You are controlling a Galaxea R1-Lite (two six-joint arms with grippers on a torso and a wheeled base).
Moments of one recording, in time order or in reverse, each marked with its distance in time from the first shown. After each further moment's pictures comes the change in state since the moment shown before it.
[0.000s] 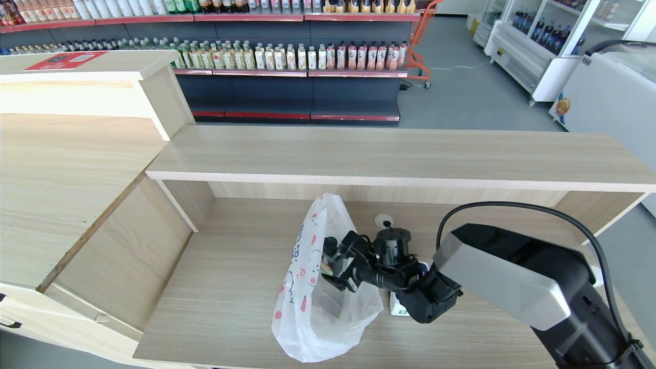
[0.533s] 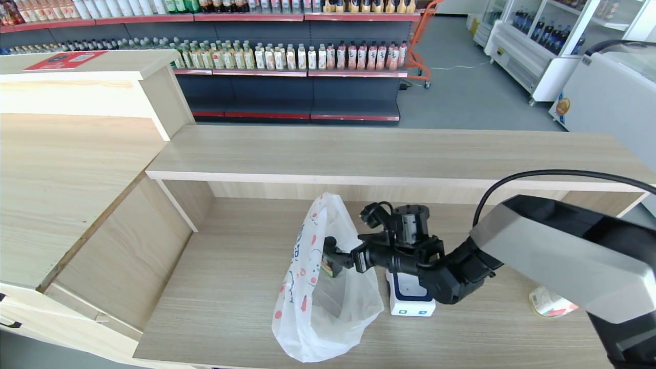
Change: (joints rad) left arm 0.000 0.000 0.000 0.000 0.000 0.000; right arm -0.027 -0.230 0.106 0.167 0.000 0.403
